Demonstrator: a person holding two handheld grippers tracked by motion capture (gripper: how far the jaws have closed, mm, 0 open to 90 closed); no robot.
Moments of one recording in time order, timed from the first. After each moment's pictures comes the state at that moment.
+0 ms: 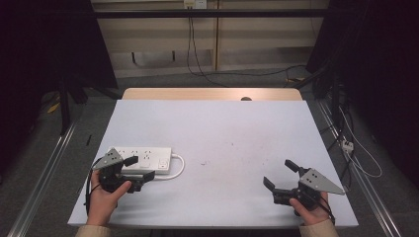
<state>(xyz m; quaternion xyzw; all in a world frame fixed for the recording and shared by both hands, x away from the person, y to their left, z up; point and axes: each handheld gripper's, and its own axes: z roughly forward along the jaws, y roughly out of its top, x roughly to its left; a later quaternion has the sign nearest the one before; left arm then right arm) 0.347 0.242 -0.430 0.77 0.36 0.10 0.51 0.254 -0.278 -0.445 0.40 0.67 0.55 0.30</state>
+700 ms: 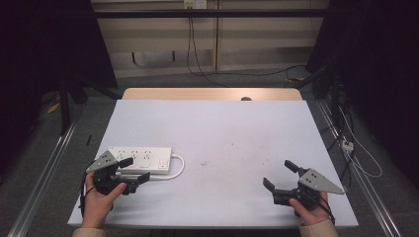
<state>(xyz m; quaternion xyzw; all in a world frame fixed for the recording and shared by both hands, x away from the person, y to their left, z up) 0.344 0.254 -0.432 0.77 0.36 0.11 0.51 0.254 -0.279 -0.446 0.40 0.67 0.55 0.29</state>
